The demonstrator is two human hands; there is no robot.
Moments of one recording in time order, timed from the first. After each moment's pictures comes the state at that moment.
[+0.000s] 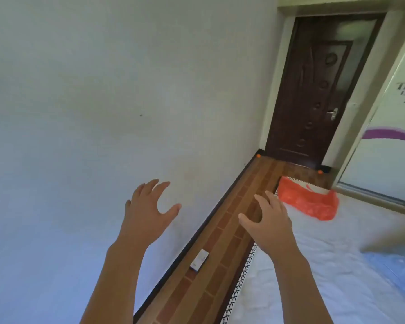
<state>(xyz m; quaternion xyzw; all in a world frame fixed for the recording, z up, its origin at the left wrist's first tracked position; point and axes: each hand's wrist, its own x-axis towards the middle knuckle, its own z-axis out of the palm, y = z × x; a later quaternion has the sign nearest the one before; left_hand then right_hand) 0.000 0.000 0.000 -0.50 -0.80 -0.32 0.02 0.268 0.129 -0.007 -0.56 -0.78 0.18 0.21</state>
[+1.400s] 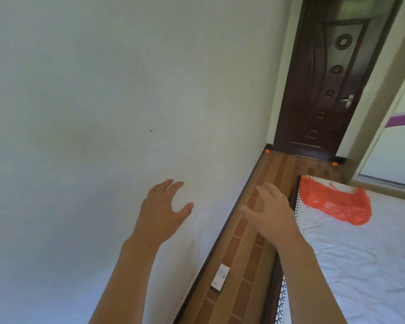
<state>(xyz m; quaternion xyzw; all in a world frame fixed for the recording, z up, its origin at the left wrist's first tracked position) -0.182 0.139 -0.005 -0.55 -0.78 -0.30 -0.02 0.072 0.266 -0.024 -0.54 -0.78 0.20 0.24</state>
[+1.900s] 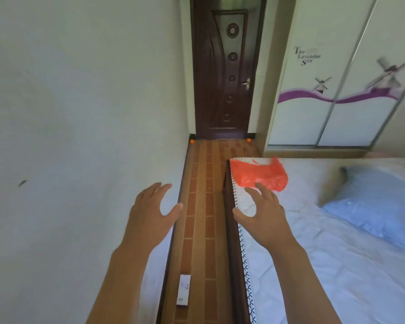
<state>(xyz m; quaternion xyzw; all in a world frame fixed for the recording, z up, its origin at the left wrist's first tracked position) -0.170 0.343 -0.025 -0.68 -0.66 -0.29 -0.11 0.110 0.341 -0.033 -0.68 -0.66 0.14 0.28</state>
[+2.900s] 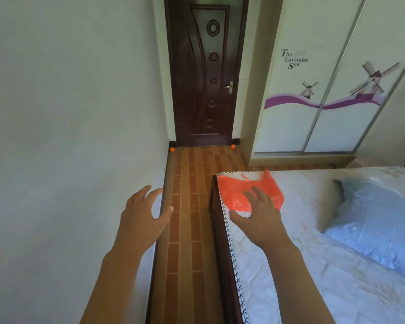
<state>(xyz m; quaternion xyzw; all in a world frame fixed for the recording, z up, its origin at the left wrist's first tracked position) -0.164 0.659 -0.056 -0.70 -0.65 -0.26 -0.11 0.128 0.631 -0.055 -0.73 -0.62 0.12 0.25</state>
